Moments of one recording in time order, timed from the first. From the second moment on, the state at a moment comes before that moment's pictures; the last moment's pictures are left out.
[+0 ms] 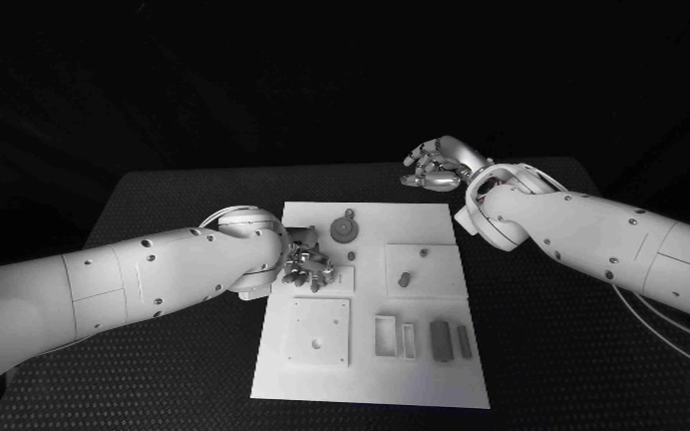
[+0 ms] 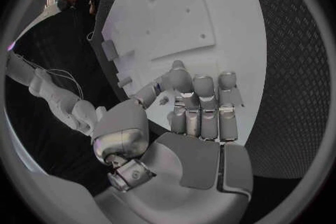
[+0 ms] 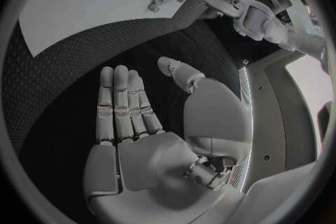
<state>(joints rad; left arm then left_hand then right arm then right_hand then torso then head) 1.31 -0.60 -0.20 1.36 -1.13 0.14 -0.45 0.61 0.02 0.81 -0.24 0.34 1.25 0.00 0.35 0.75 1.42 -0.10 0.94 0.50 1.18 -0.15 1.29 0.53 0.01 0.94 -0.14 0.90 1.31 1.27 -0.66 -0.02 1.21 -1.06 -0.45 -0.01 1.03 -0.26 0.67 -0.15 0.38 0.77 0.19 0.34 0.38 0.78 0.11 0.93 0.54 0.93 0.03 0.88 0.79 0.25 0.86 0.15 0.54 1.31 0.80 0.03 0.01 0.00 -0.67</state>
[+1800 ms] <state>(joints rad) 1.31 -0.59 -0.19 1.33 -1.11 0.14 -0.45 0.57 0.05 0.82 -0.26 0.28 1.26 -0.01 0.37 0.75 1.42 -0.10 0.98 0.51 1.19 -0.15 1.31 0.54 0.01 0.95 -0.14 0.91 1.31 1.27 -0.66 -0.02 1.22 -1.06 -0.45 -0.02 1.03 -0.26 0.67 -0.15 0.38 0.77 0.19 0.34 0.38 0.78 0.11 0.94 0.53 0.93 0.03 0.88 0.79 0.25 0.86 0.15 0.53 1.31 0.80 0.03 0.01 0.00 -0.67</state>
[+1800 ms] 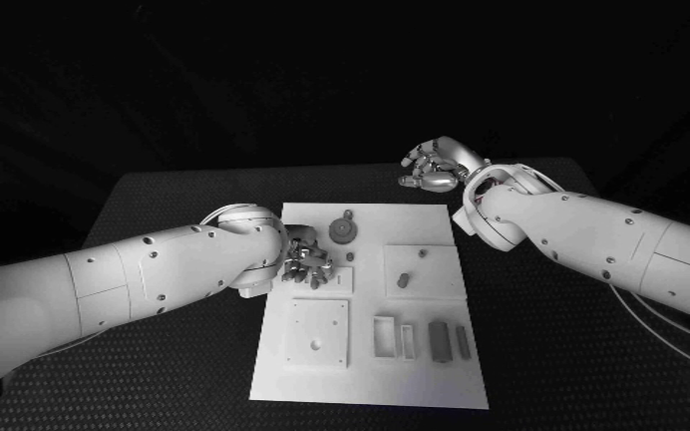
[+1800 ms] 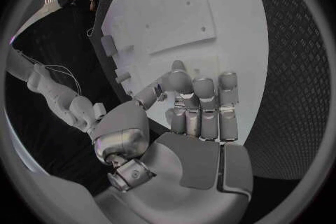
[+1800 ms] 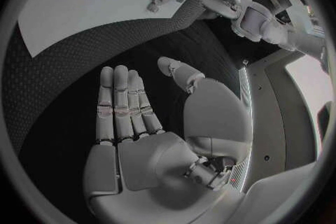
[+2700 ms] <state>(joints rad) 1.31 -0.58 -0.19 1.32 -1.11 0.13 -0.46 0.58 0.05 0.83 -0.25 0.16 1.25 -0.01 0.38 0.75 1.41 -0.10 0.98 0.51 1.18 -0.16 1.31 0.53 0.01 0.95 -0.13 0.91 1.31 1.27 -0.66 -0.02 1.22 -1.06 -0.45 -0.02 1.03 -0.26 0.67 -0.15 0.38 0.77 0.19 0.34 0.38 0.78 0.11 0.94 0.53 0.93 0.03 0.88 0.79 0.25 0.86 0.15 0.53 1.31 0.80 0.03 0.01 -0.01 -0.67</state>
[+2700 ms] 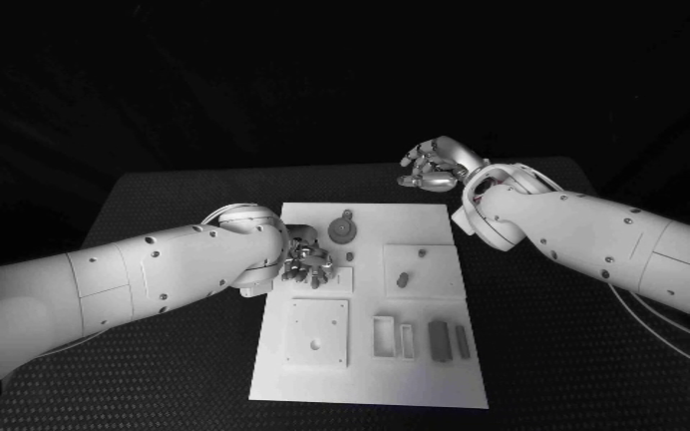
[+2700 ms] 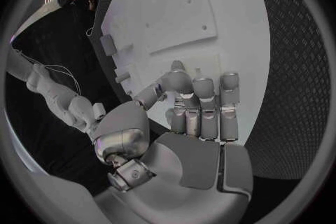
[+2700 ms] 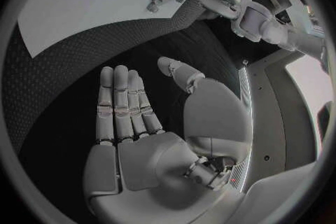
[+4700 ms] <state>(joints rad) 1.30 -0.59 -0.19 1.33 -1.11 0.10 -0.46 0.60 0.03 0.86 -0.22 0.14 1.25 -0.01 0.38 0.75 1.41 -0.10 0.98 0.50 1.18 -0.16 1.31 0.52 0.01 0.95 -0.14 0.92 1.31 1.27 -0.66 -0.02 1.22 -1.06 -0.45 -0.02 1.03 -0.26 0.67 -0.15 0.38 0.77 0.19 0.34 0.38 0.78 0.11 0.94 0.53 0.93 0.03 0.88 0.79 0.25 0.86 0.15 0.53 1.31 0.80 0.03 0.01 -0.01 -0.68</state>
